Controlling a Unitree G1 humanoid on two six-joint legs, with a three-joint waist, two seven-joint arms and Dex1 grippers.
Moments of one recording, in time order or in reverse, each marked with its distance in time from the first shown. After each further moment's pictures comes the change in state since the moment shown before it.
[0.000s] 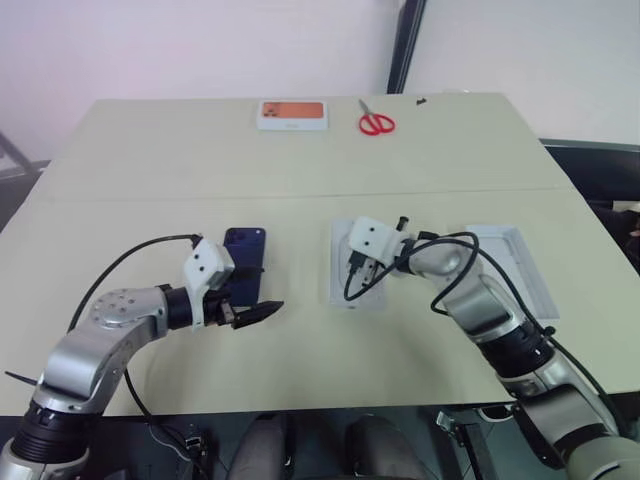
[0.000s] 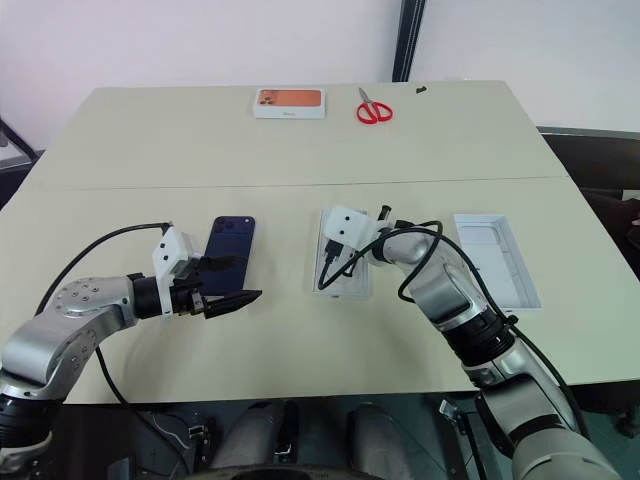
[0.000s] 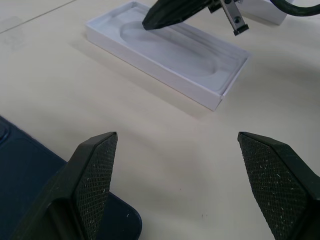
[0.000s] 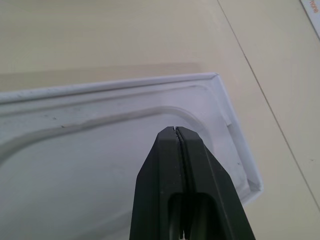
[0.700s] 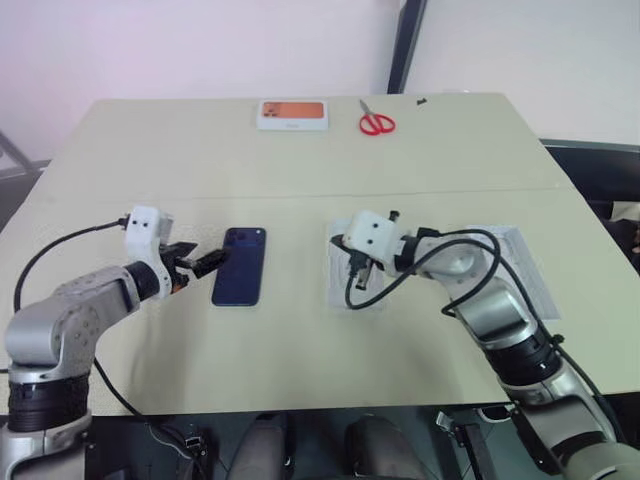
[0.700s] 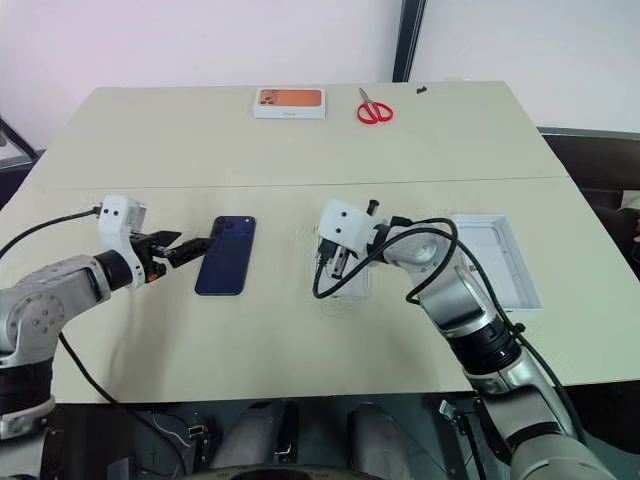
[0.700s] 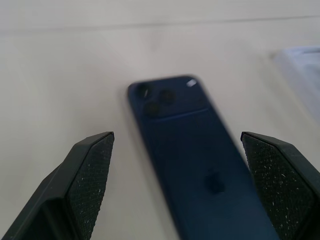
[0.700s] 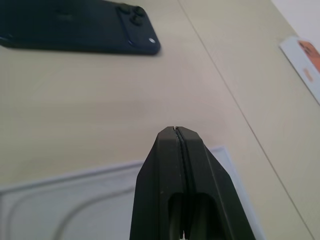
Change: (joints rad) left arm -0.206 -0.083 0.272 0.198 -0.135 0.524 0.465; right arm 0.014 0.047 -0.041 -0.126 0.111 -0.070 0.072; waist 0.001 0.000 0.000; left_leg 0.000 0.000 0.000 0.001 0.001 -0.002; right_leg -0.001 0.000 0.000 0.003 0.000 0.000
